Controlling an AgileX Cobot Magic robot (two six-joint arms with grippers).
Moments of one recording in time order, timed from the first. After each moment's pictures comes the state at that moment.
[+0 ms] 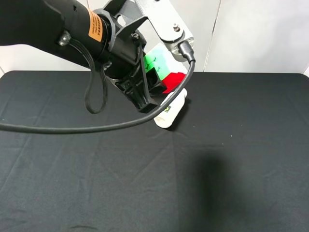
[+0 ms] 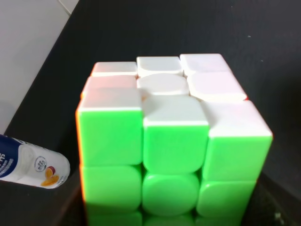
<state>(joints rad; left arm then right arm) -0.93 1.44 -1.04 0.23 0.28 0.20 0.05 1.12 -1.56 0.20 1.22 -0.22</state>
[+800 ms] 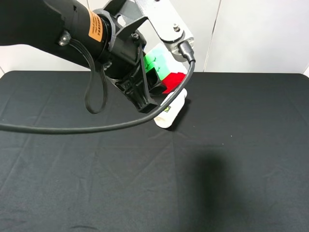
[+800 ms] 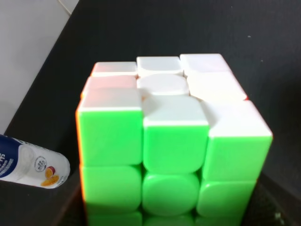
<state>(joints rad) -0.93 1.44 -1.04 0.23 0.28 0.20 0.05 0.30 -0.65 0.14 1.20 -0.18</state>
